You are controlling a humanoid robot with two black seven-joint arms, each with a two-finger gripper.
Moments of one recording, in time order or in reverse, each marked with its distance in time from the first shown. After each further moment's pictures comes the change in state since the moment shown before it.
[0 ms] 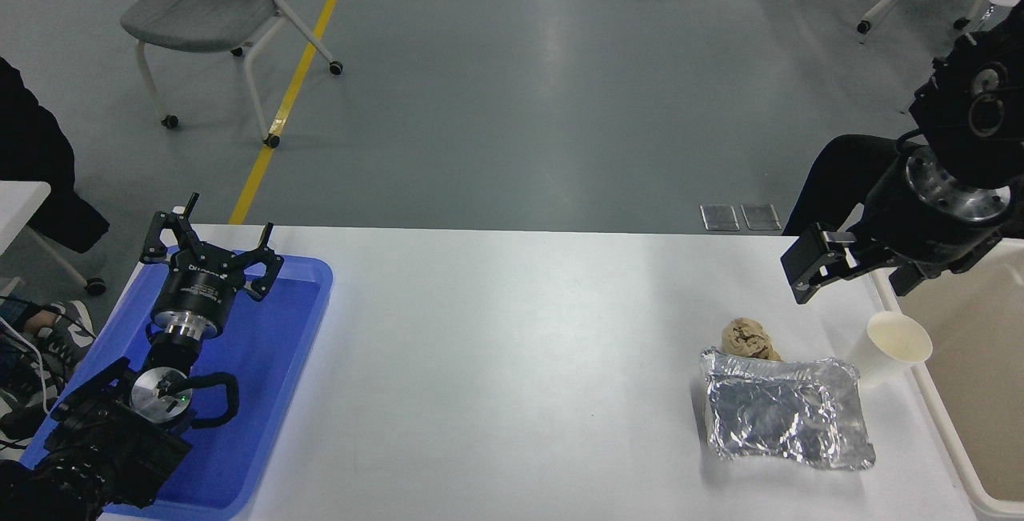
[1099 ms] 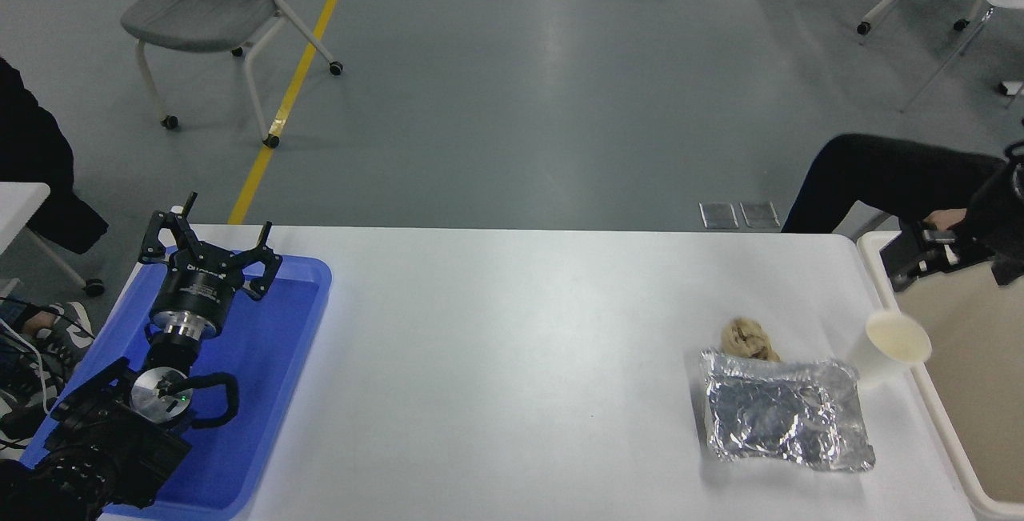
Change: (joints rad) left arm 0.000 0.000 0.000 0.001 0.000 0.000 -0.002; right arm -0.364 -0.277 0.034 -0.305 -0.366 -0.195 0.001
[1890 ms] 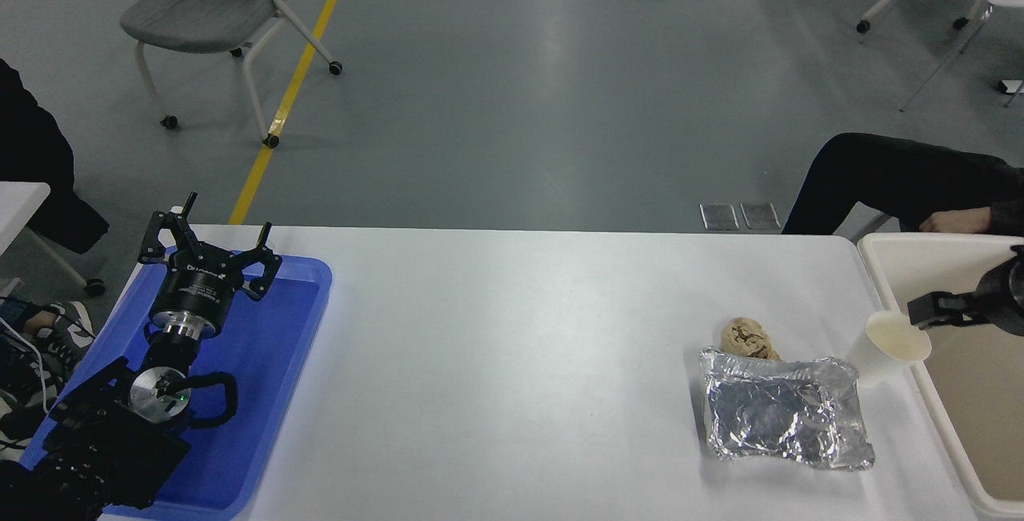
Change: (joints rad) left arm 0.001 0.001 0.001 0.000 0.000 0.000 0.000; right arm -0.681 -0.069 0.429 -0.419 -0.179 -0.228 0.005
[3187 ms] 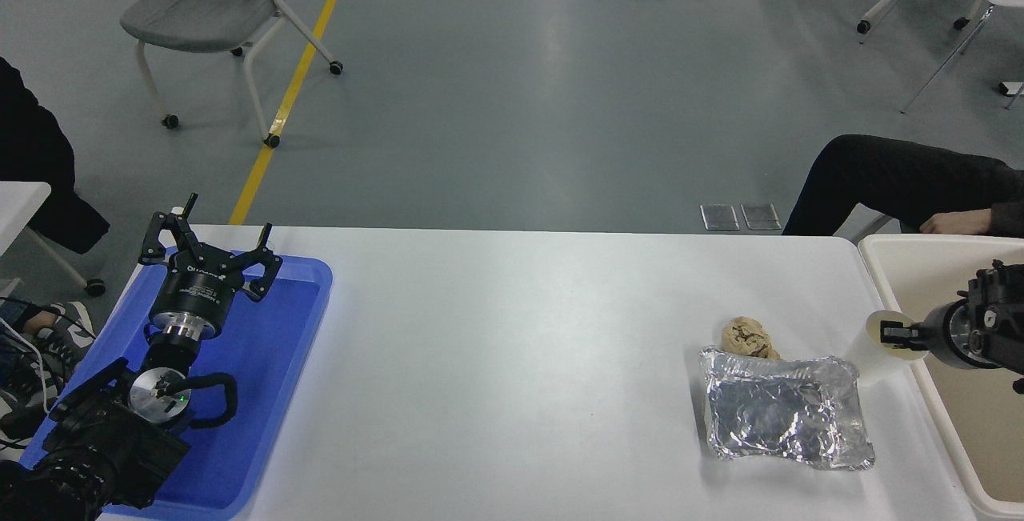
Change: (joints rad) left arm 0.000 0.000 0.000 0.000 0.000 0.000 0.000; right arm -0.292 0.109 0.236 -0.235 -0.010 -0.084 0.002
